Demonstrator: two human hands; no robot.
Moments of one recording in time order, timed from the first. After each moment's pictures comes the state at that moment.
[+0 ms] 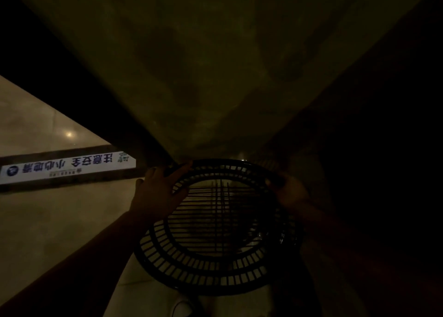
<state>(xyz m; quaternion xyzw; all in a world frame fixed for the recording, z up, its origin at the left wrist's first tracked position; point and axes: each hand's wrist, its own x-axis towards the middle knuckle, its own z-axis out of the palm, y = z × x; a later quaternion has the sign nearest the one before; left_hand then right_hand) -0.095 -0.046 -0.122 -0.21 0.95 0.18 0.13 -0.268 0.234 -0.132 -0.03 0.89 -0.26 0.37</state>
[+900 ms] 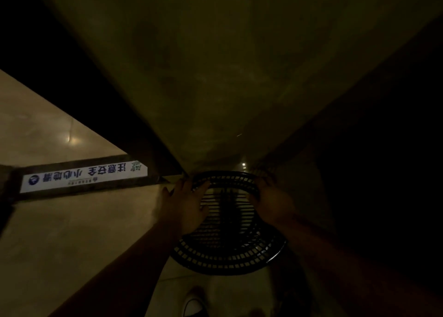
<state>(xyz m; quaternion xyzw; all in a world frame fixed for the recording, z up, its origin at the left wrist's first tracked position) -0.102 -0.015 -0.072 -0.18 0.94 0.15 0.24 -0.231 0.191 -0.065 -0.25 0.91 -0.13 0.30</state>
